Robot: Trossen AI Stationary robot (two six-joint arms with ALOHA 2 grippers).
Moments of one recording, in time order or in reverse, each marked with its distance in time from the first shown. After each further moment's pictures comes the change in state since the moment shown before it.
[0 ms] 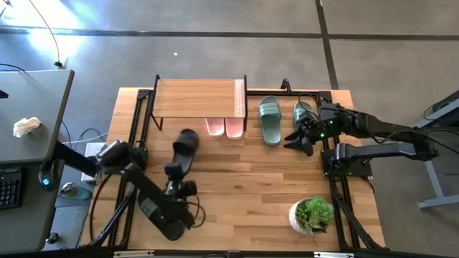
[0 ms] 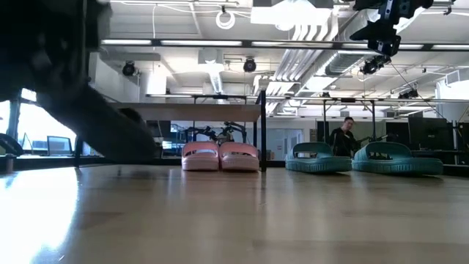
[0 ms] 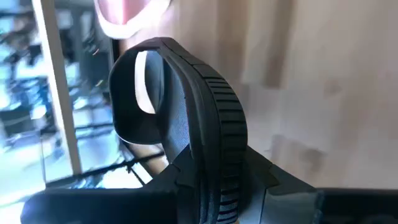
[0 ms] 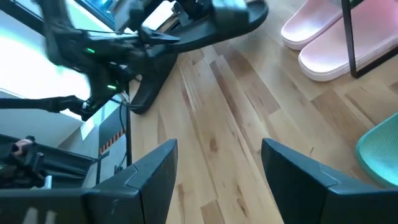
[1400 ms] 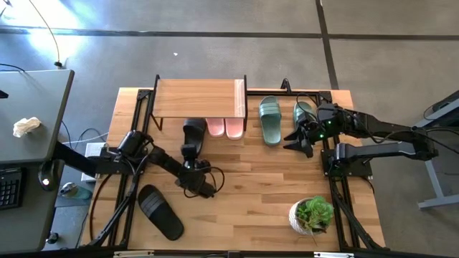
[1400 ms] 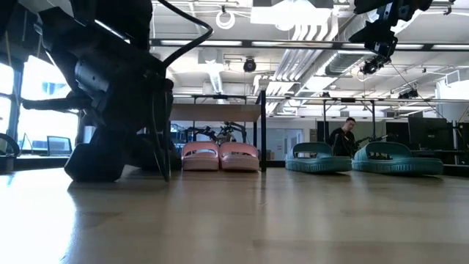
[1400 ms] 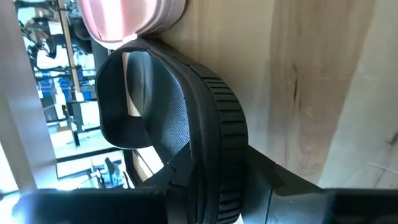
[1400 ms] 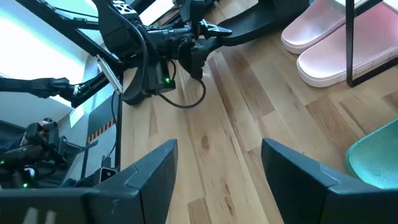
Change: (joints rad) left arm 0.370 0.075 -0.177 0.397 -0.234 0.301; right arm 0.000 0.010 0.000 -0.011 -0.003 -0.089
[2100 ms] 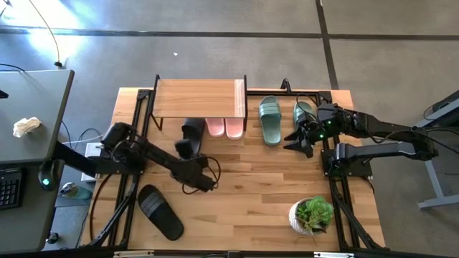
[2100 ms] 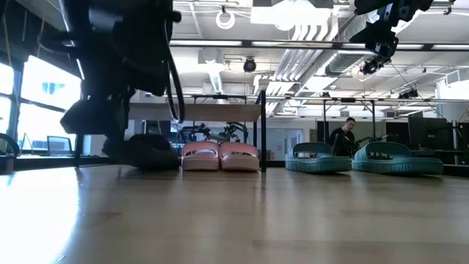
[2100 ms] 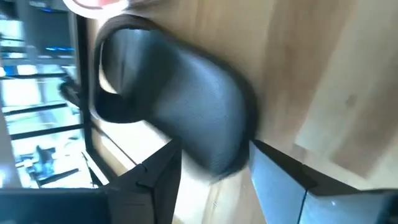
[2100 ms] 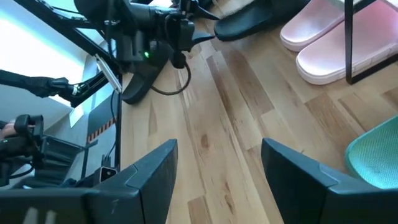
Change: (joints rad) left arm 0.002 -0.207 0.013 -0.052 0.234 0.018; right arm 0.000 0.000 0.000 -0.007 0.000 0.009
